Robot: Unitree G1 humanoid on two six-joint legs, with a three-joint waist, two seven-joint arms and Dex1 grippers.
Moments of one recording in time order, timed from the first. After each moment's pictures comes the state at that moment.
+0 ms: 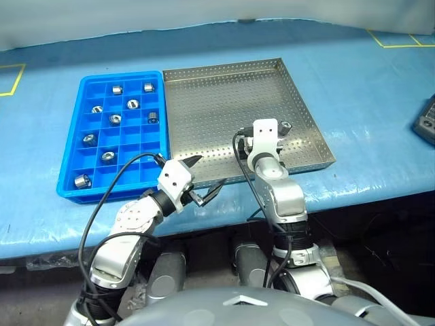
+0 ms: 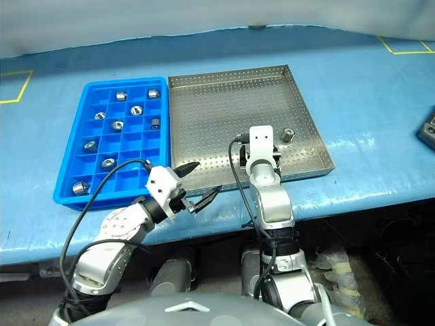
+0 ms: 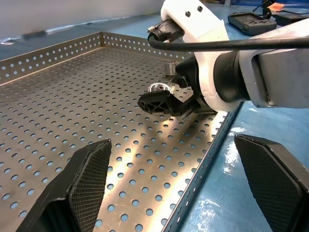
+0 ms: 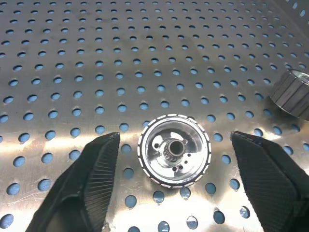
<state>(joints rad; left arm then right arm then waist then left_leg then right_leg) 0.09 0.31 -0.25 -0.52 -0.16 0.39 -0.50 -0.35 0.11 0.06 -0.04 -0.09 0.75 -0.18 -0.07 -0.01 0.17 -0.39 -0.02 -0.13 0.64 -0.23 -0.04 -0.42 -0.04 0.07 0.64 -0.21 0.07</state>
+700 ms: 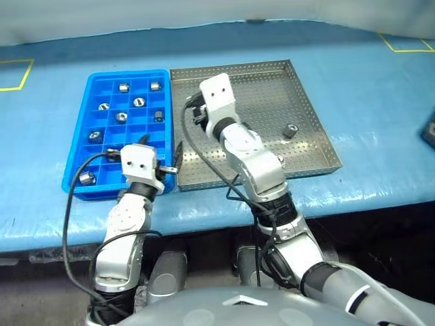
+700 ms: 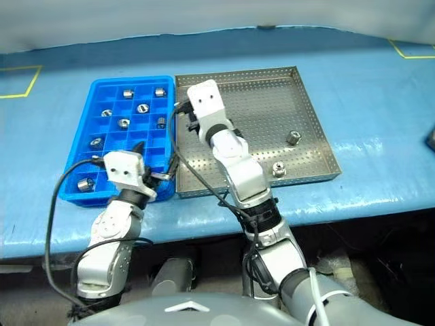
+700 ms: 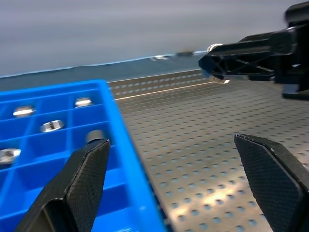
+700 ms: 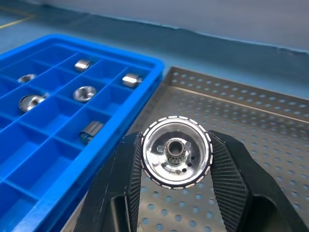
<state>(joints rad) 0.20 0.09 -0.05 -0.56 -0.01 0.33 -0.04 -0.65 0.14 0.29 0.07 -0.04 0.69 0.08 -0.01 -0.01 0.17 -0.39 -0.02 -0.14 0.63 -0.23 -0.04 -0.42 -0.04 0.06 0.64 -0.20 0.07</state>
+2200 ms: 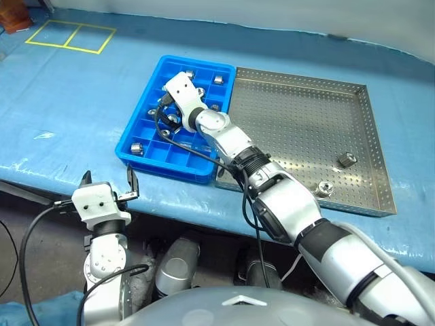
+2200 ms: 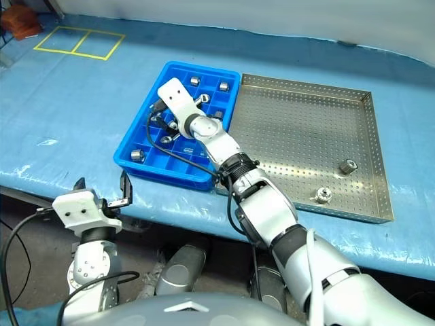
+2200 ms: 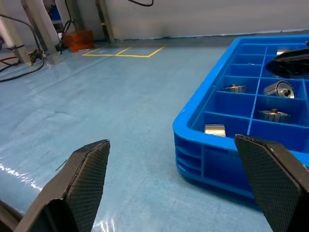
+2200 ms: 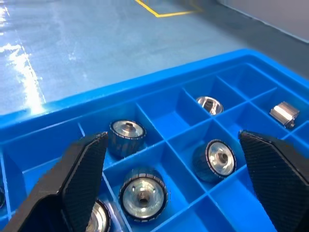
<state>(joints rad) 0.46 -0.03 0.05 -0.64 0.06 0.16 0.08 -1.09 0.16 0.27 0.96 0.05 0.15 0.20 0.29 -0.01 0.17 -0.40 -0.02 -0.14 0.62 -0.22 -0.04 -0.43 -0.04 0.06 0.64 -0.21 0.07</state>
